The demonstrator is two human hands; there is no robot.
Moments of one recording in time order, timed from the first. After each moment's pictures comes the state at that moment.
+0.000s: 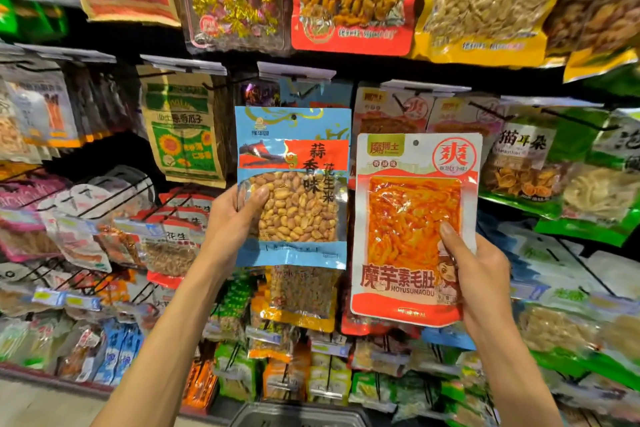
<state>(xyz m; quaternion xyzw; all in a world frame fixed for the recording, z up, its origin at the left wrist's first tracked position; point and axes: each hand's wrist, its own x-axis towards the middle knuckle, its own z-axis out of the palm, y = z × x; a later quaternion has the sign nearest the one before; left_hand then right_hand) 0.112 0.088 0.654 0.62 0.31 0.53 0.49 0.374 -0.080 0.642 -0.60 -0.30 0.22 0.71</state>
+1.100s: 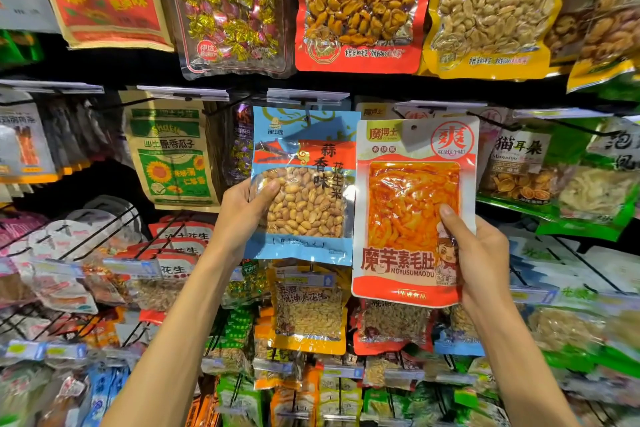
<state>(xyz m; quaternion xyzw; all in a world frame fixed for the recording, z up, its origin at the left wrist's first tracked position) 0.117 0.157 0.677 0.65 0.28 0.49 0.51 0.352 -0.036 0.670 -0.57 -0.28 0.19 0.75</state>
